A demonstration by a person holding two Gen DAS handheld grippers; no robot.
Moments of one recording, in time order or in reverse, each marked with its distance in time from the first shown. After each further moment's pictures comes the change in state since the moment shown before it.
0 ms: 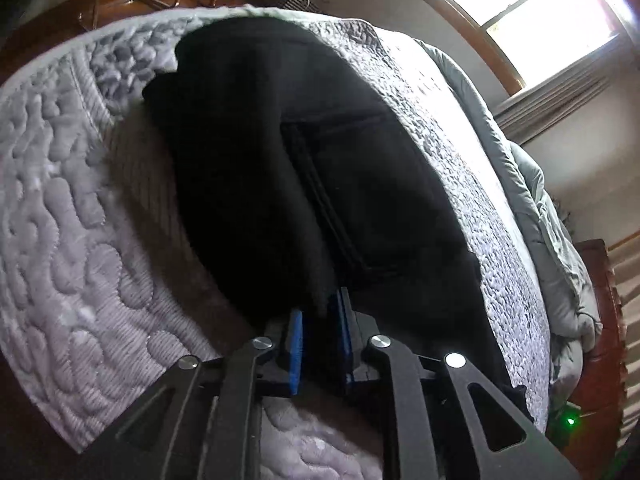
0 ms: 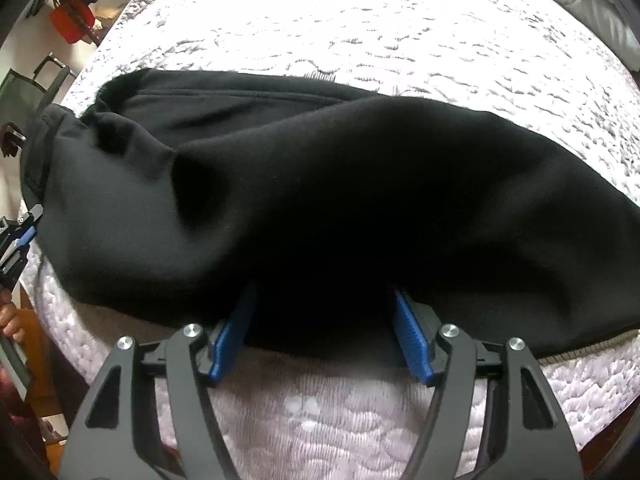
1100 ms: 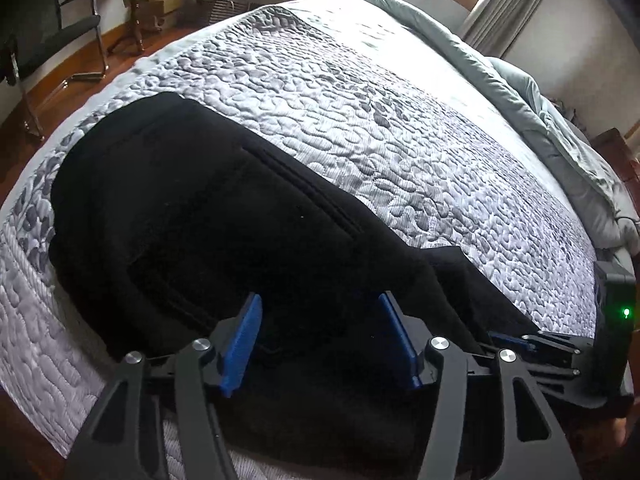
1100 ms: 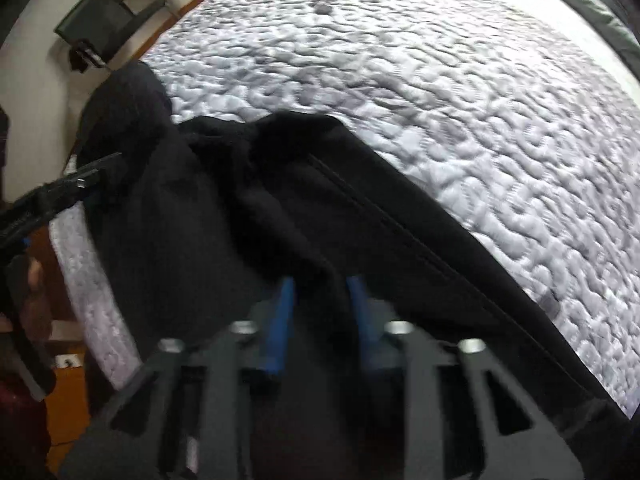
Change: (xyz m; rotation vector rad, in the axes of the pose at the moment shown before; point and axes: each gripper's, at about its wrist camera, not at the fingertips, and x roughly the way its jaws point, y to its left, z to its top) left arm 0.036 -0.079 0.045 0.352 0.096 0.114; right arm 0.034 0.133 0.111 -0.366 0.064 0.197
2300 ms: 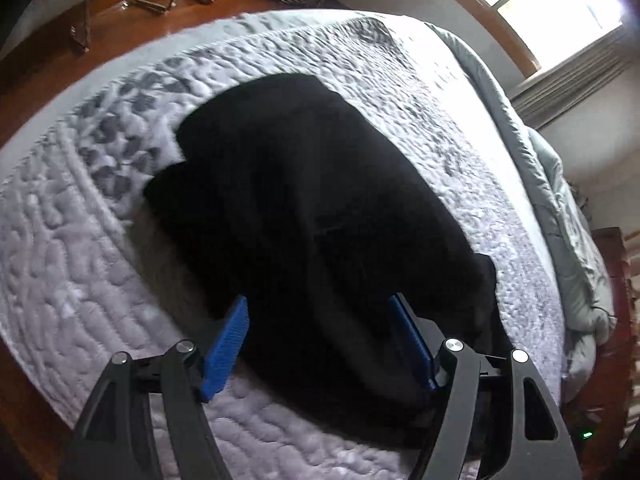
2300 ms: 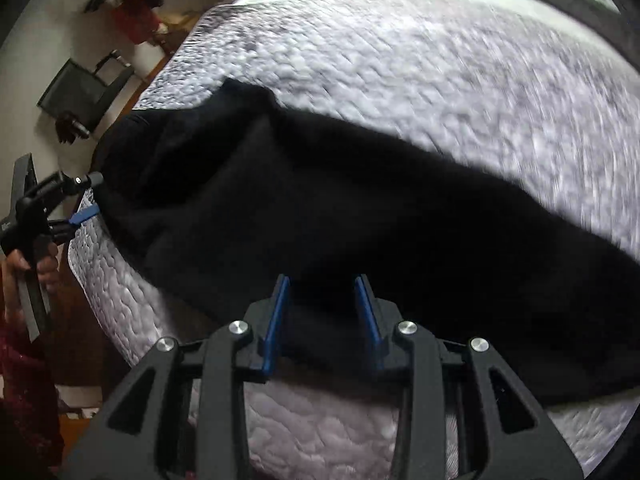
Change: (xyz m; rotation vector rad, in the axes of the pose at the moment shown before) left arm -0.030 0.100 -0.013 -0.323 0.008 -0.077; right arm -0.055 -0.040 -0.111 0.242 -0.164 -0.014
